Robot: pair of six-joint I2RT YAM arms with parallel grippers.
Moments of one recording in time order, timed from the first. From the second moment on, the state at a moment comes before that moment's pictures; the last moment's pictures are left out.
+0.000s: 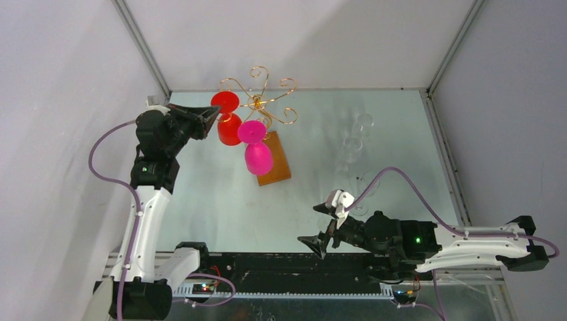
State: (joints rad) left arm -0.01 0.97 1.08 -0.25 0.31 -1.34; right arm 1.54 0.68 0.62 -0.13 0.40 0.20
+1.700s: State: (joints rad) left arm 0.01 0.88 0.97 -0.27 0.35 -1.33; right arm 1.56 0.69 0.62 -0.14 0.41 0.23
